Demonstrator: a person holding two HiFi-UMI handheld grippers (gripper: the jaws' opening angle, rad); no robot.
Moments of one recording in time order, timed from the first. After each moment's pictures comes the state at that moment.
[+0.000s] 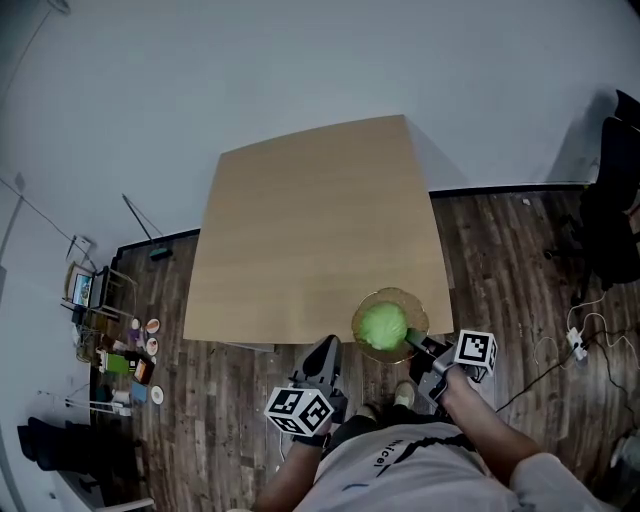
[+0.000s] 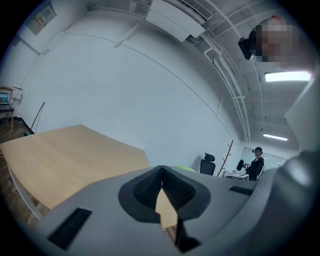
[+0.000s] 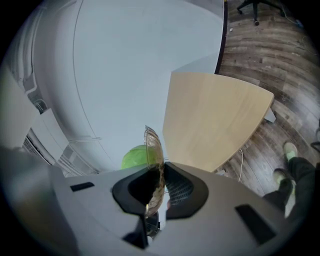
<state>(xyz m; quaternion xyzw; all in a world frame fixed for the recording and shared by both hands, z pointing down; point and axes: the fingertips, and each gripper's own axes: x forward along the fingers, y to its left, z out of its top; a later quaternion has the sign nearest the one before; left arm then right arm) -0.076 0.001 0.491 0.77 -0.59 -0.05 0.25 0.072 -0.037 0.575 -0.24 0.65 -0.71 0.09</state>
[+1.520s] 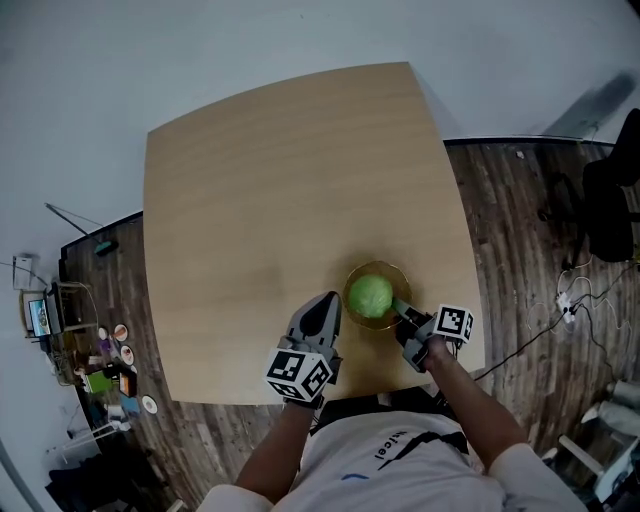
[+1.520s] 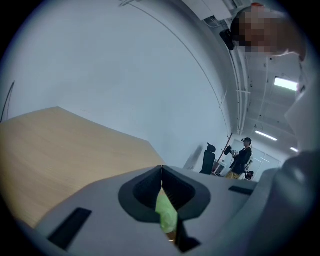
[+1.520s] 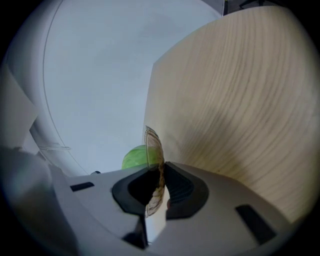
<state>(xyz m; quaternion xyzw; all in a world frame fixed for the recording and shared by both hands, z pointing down) -0.200 -0.303 0.610 0.81 -0.51 0.00 0.30 -0.064 -0.278 0.768 -0.31 0.62 -0.72 0.07</state>
